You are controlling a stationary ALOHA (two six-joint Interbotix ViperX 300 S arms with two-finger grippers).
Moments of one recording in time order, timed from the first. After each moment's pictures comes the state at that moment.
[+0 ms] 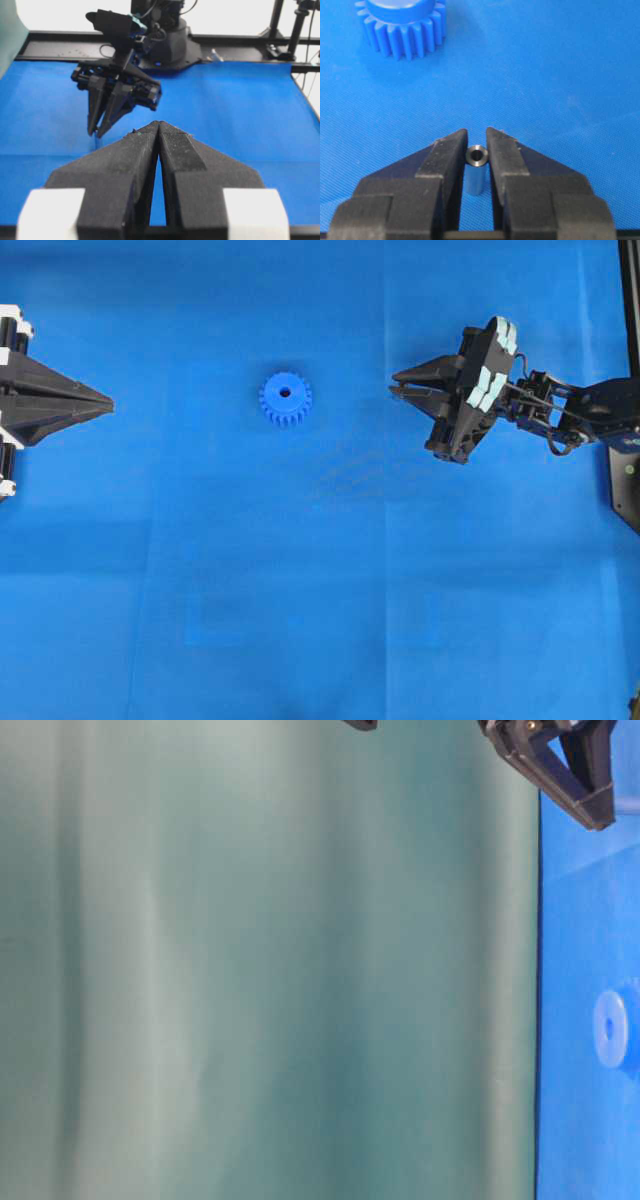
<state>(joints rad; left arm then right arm) 0.00 -0.98 1.21 0.00 -0.27 -0.01 -0.18 0.08 1.10 0.25 -0.80 0.01</state>
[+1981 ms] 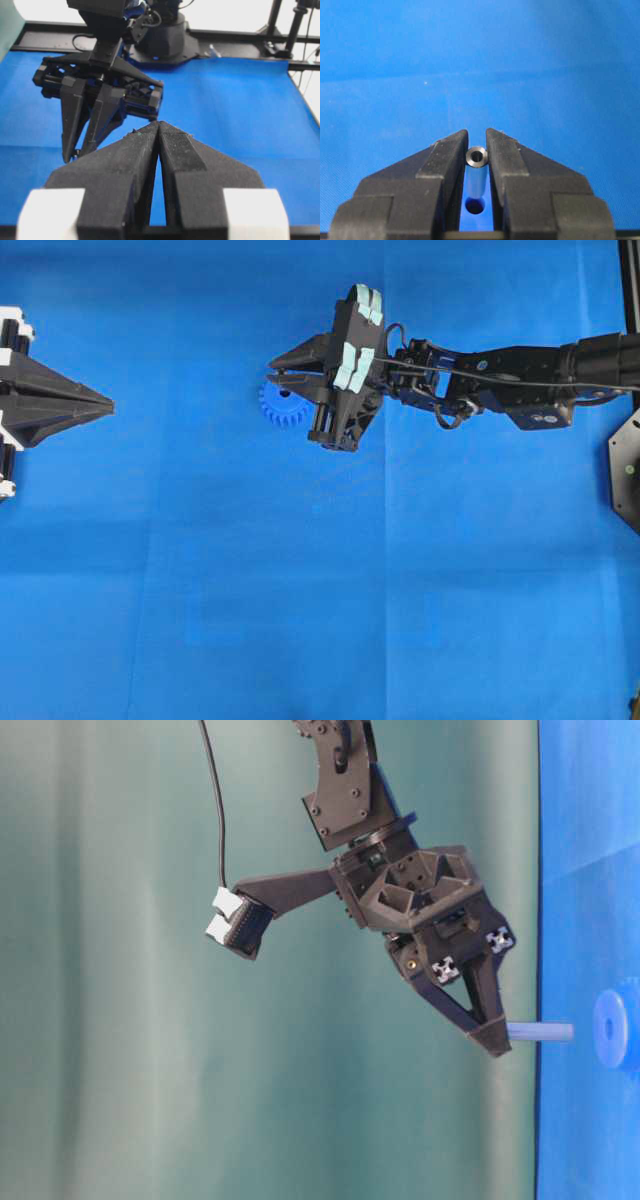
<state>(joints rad) 0.00 -0.98 1.21 0.00 -0.25 -0.04 -0.15 0.16 0.58 0.23 -0.39 -0.08</state>
